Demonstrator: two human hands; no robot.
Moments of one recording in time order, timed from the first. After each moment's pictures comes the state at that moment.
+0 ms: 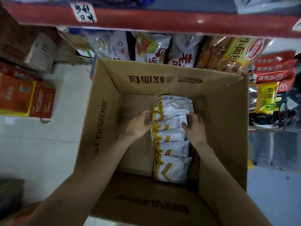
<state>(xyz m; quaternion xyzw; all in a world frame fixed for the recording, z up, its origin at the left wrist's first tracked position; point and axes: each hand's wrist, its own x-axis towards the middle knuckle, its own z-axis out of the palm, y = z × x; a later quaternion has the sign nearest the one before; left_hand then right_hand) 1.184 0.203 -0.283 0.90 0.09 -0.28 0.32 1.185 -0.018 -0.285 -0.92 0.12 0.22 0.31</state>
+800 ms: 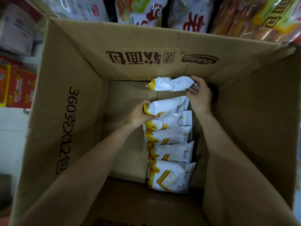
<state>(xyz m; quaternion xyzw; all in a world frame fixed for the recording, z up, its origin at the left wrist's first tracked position) 1.217 0.184 -0.409 0.82 0.17 -0.27 0.47 1.282 -0.022 -0.388 -0.78 0.21 0.12 0.58</state>
